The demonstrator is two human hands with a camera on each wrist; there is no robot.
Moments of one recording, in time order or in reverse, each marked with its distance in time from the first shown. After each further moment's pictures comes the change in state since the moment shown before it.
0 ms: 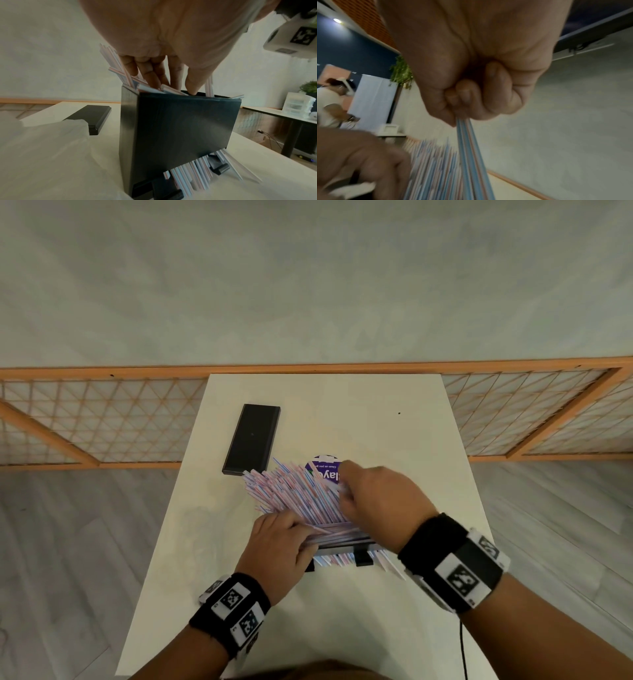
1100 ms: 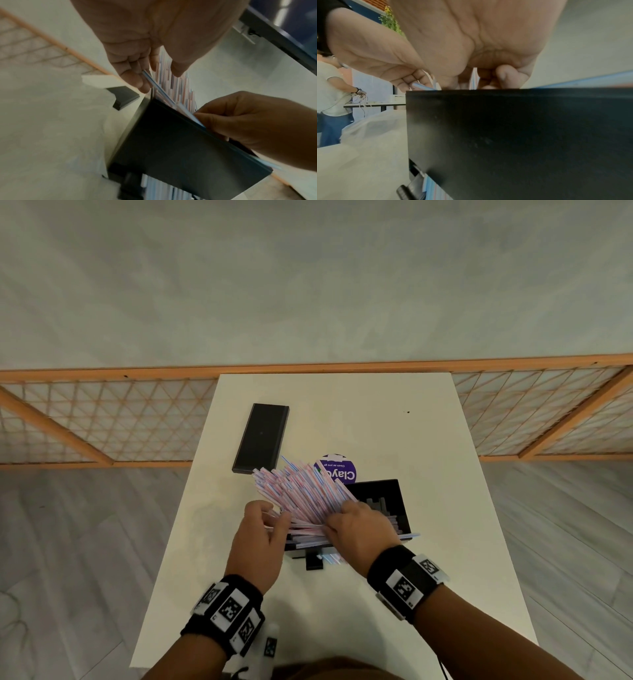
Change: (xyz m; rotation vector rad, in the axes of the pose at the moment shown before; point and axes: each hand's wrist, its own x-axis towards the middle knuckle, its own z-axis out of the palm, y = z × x) left_hand -0.007 -0.007 -0.025 -0.572 0.184 -0.625; right_hand -0.001 -0.003 0.117 -0.029 -0.112 0.019
